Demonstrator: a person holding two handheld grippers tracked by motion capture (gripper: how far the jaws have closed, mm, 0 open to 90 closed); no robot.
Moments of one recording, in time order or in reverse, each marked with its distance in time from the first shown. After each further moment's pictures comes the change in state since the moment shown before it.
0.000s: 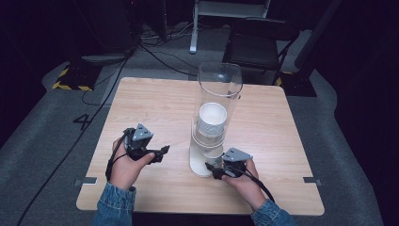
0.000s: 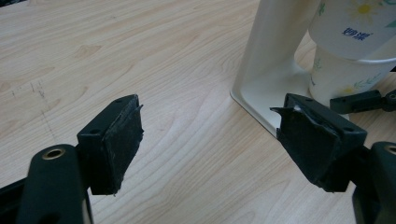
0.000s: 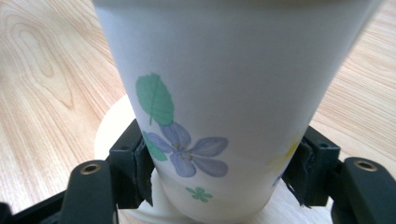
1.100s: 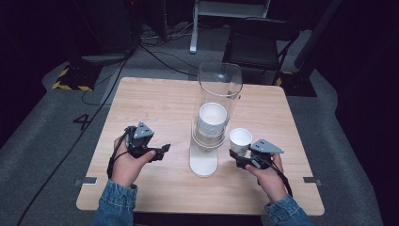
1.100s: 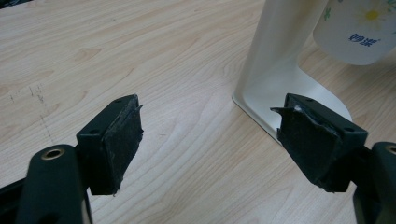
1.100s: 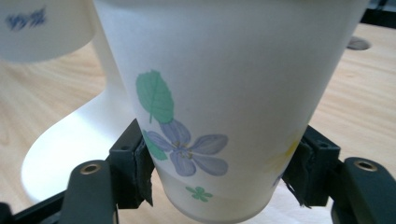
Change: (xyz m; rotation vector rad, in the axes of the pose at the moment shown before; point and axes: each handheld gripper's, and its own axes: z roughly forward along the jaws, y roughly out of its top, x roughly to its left) left arm 0.003 0.003 0.003 -0.002 0.003 0.004; right arm -0.057 0.002 -0.053 -0.090 -0.145 0.131
